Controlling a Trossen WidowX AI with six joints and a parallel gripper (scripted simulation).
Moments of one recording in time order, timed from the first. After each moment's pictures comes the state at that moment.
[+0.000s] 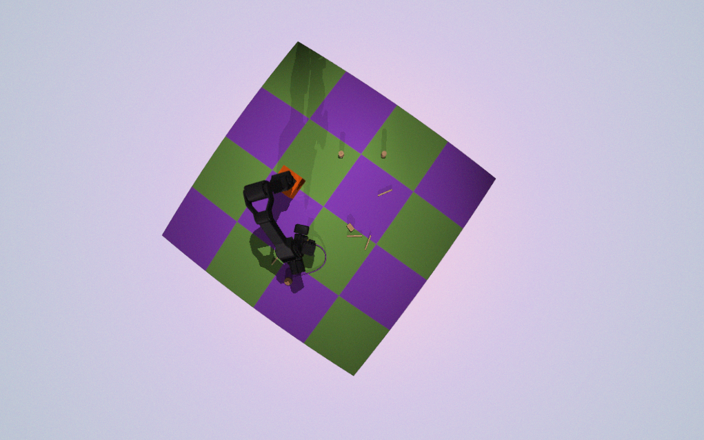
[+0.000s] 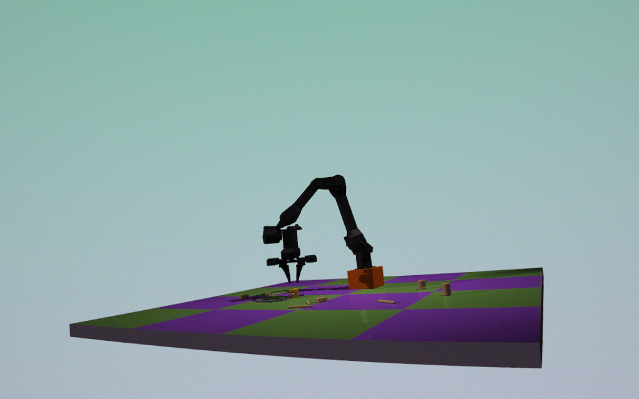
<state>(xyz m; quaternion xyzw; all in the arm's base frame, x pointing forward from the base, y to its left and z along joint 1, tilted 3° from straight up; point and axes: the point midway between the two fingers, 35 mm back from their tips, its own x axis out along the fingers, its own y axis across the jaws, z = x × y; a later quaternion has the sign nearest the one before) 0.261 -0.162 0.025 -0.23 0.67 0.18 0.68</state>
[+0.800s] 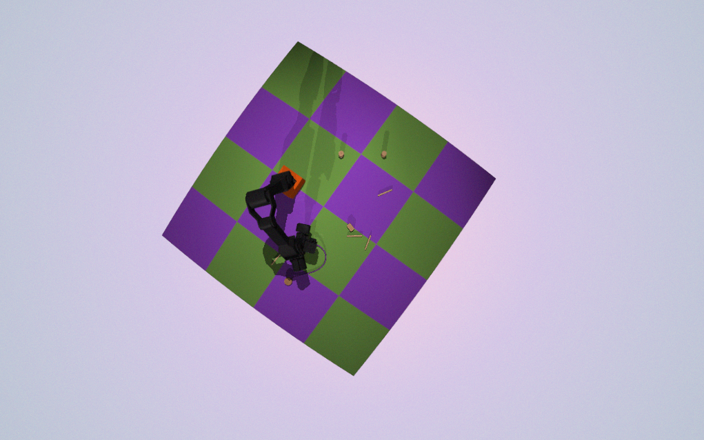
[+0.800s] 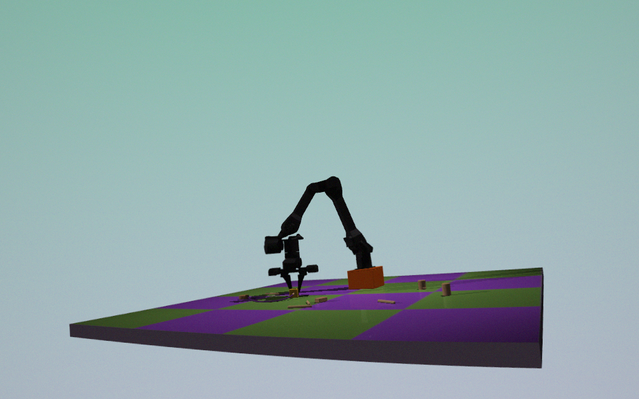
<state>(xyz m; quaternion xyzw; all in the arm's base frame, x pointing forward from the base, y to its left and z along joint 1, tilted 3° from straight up) 0.258 -0.163 -0.013 -0.23 0.67 0.18 0.68</state>
